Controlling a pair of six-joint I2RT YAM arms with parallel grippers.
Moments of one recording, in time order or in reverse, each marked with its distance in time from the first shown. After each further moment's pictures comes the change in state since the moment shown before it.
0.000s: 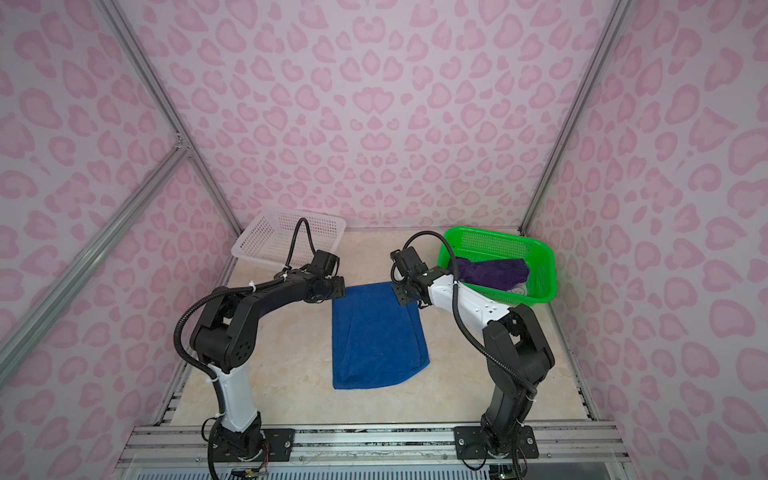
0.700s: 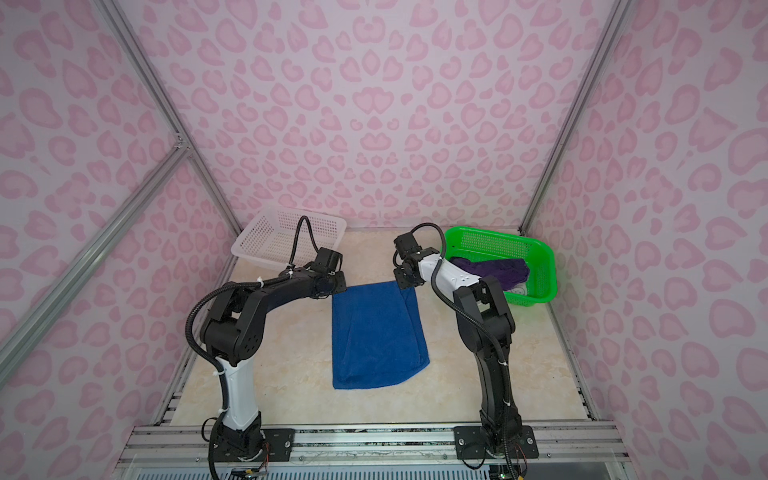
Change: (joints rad) left arm 0.001 0.068 0.047 0.081 0.022 -0.035; right arm -0.093 0.351 0.319 -0.077 -0.027 0.022
